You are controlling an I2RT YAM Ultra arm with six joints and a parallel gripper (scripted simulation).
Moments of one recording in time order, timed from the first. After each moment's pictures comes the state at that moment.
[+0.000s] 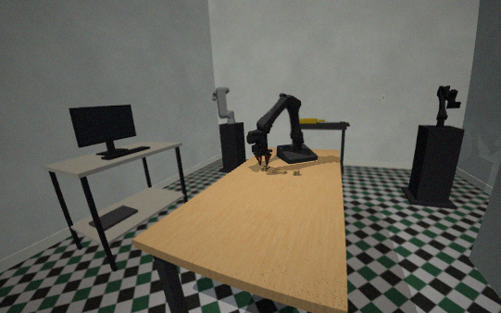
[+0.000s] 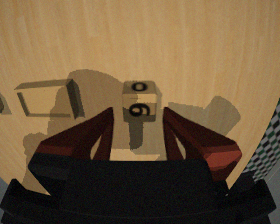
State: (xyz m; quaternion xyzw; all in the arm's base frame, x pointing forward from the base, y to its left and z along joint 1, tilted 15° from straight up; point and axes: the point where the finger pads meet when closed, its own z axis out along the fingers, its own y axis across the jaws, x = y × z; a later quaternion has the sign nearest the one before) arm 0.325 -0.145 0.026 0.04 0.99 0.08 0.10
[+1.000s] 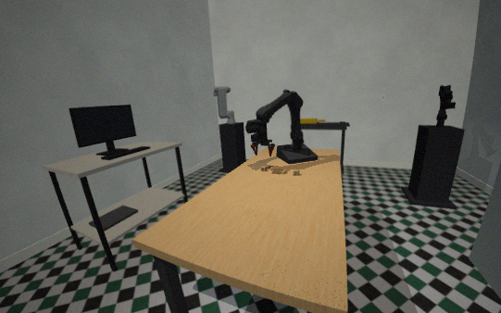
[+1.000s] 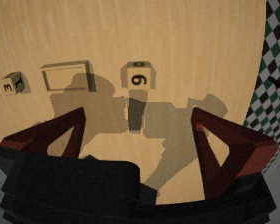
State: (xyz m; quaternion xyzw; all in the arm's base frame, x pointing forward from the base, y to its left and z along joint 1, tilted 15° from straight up) arm 0.312 -0.155 0.086 0.04 0.99 0.08 0.09
